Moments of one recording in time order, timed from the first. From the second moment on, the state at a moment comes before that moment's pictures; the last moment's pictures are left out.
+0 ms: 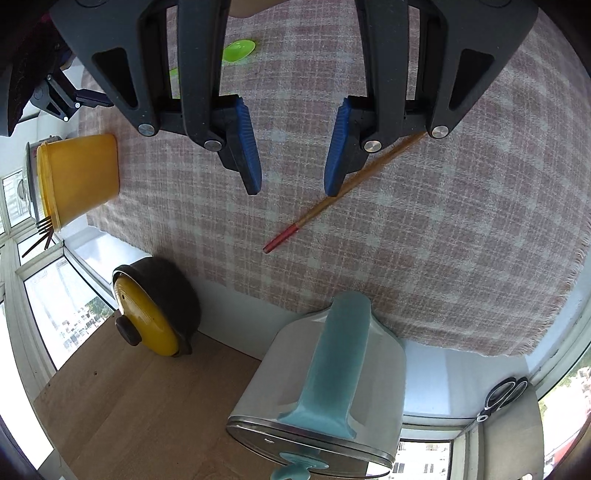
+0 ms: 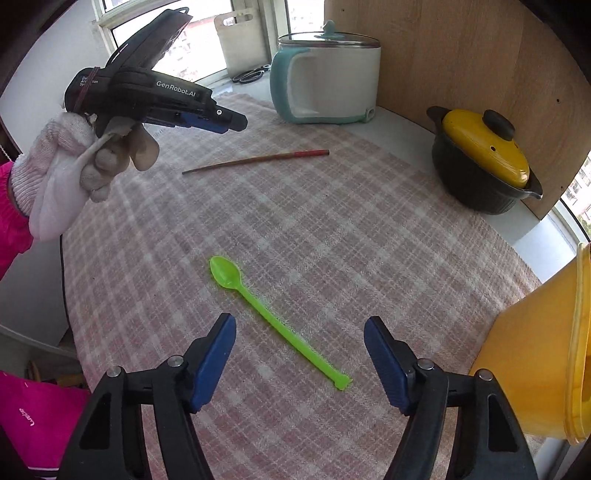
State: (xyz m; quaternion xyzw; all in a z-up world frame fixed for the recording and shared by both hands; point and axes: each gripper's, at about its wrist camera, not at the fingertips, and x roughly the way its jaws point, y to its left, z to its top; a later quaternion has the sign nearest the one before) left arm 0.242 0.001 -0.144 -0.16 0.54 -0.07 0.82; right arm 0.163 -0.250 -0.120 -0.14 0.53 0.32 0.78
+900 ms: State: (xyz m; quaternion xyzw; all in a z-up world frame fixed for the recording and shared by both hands) left arm 0.294 -0.027 -0.202 -0.16 0.56 -0.08 0.81; right arm 0.176 -0.260 -0.136 -0.12 0.55 0.30 0.77
